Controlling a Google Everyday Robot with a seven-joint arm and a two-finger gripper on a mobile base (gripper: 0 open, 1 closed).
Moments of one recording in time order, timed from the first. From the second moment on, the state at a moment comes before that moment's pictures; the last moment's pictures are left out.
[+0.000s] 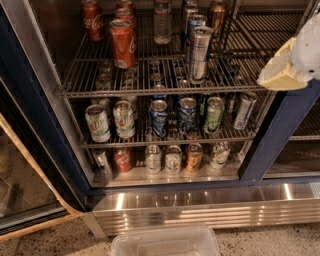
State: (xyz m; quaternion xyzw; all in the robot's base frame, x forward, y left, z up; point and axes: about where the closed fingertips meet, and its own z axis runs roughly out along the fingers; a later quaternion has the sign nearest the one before) arm 0.493 -0.222 0.989 -0.56 0.76 -0.08 0.31
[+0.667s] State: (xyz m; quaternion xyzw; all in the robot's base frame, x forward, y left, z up) arm 0.511 -0.226 1.004 -0.54 0.76 -0.10 0.35
